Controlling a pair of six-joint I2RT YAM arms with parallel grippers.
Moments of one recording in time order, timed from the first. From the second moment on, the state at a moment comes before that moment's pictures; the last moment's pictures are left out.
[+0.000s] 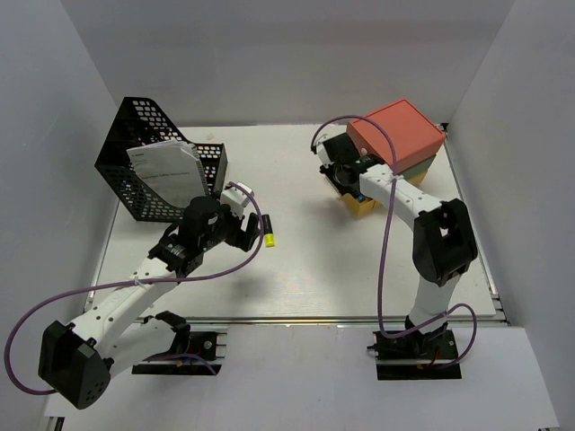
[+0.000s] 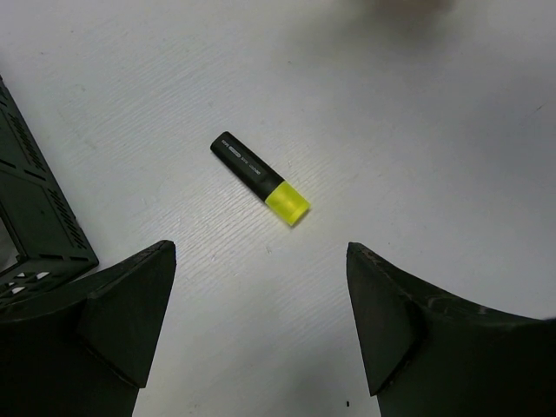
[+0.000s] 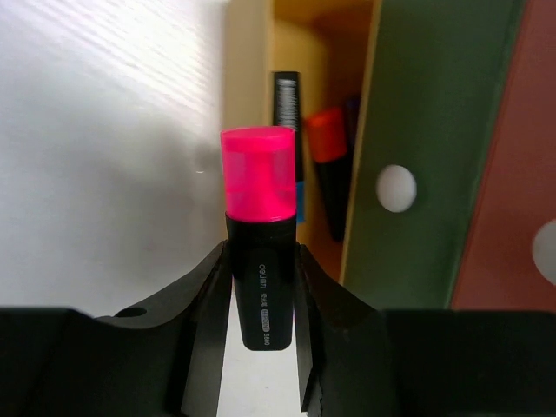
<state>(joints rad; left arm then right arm) -0.55 0.98 0.70 -0.19 0.08 0.04 0.52 1.83 1.49 -0.58 0.26 -0.32</state>
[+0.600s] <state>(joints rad) -0.55 0.98 0.70 -0.19 0.09 0.04 0.51 1.93 1.50 -0.53 0.42 -0.35</state>
